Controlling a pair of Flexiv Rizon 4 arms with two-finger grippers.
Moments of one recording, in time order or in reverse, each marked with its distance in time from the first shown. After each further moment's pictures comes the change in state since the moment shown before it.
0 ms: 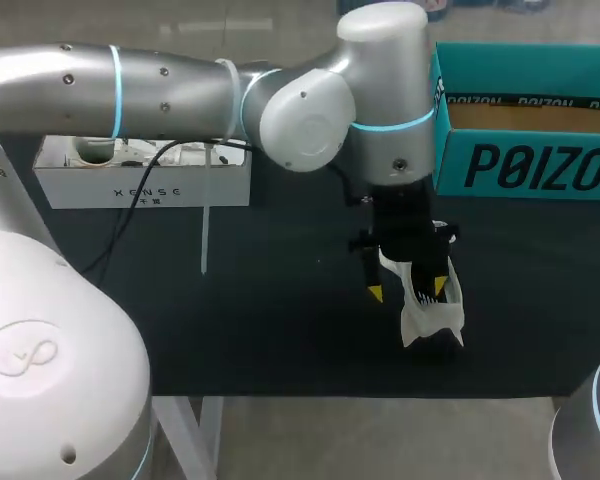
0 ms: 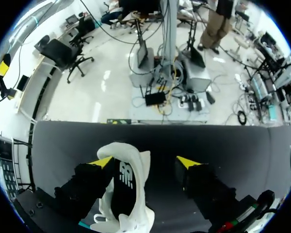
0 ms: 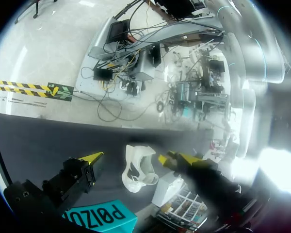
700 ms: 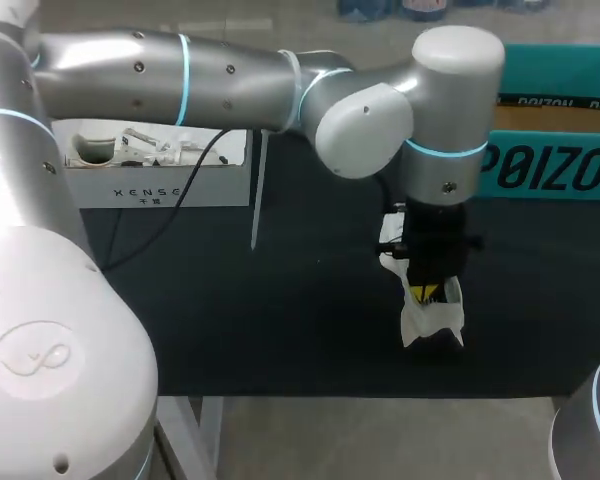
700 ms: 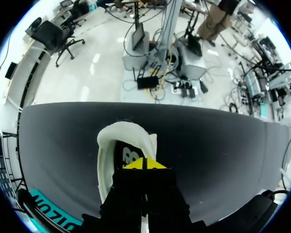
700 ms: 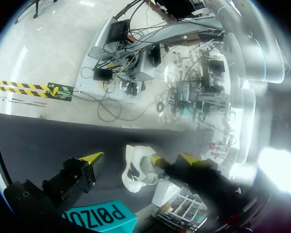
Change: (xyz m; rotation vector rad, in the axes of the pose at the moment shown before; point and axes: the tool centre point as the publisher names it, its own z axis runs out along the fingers) left arm -0.023 0.031 0.029 -0.137 0.116 -0.026; right arm 0.000 0.000 0.000 0.000 0.000 0.000
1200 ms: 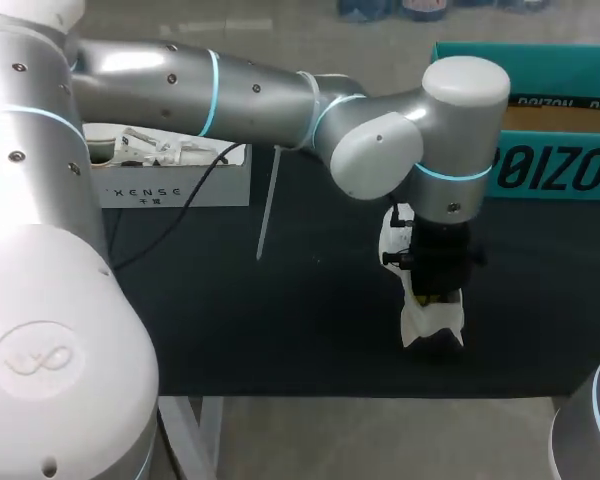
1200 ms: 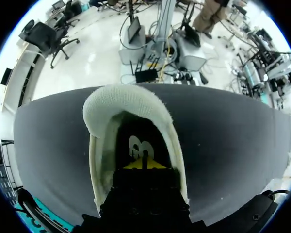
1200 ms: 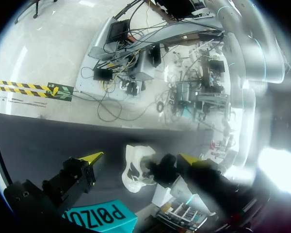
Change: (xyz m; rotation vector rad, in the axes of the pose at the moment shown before) left arm -0.022 0.027 0.049 -0.017 0.009 0.068; right arm 0.000 0.000 0.000 0.000 0.000 0.000
